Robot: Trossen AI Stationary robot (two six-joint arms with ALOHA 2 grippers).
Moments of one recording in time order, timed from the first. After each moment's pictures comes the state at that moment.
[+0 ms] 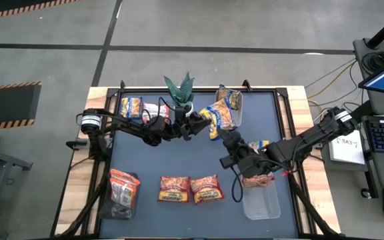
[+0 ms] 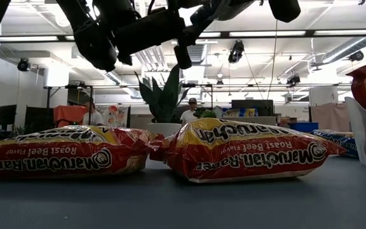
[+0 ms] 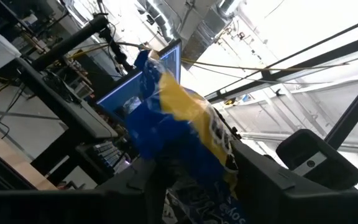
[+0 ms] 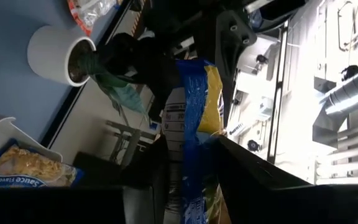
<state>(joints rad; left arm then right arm) 0.08 1.86 0.88 1.46 -0.05 -0.84 0.44 1.42 1.13 -0.19 1.20 -1.34</state>
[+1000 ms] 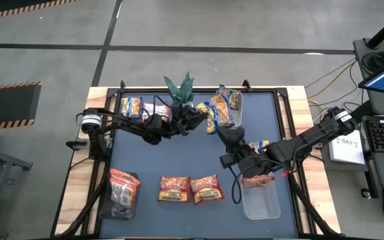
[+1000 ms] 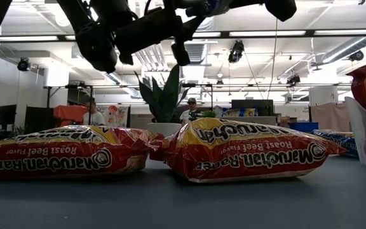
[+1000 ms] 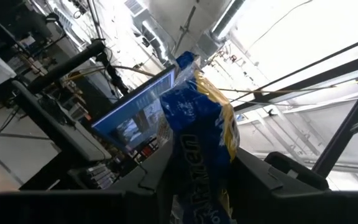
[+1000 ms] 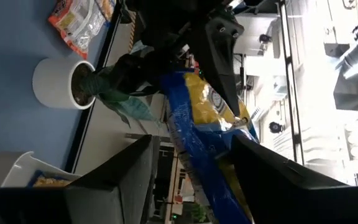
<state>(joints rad) 0.11 1.86 0.88 1.55 -0.08 -0.86 0.44 1.42 1.13 -0.18 1.22 -1.11</state>
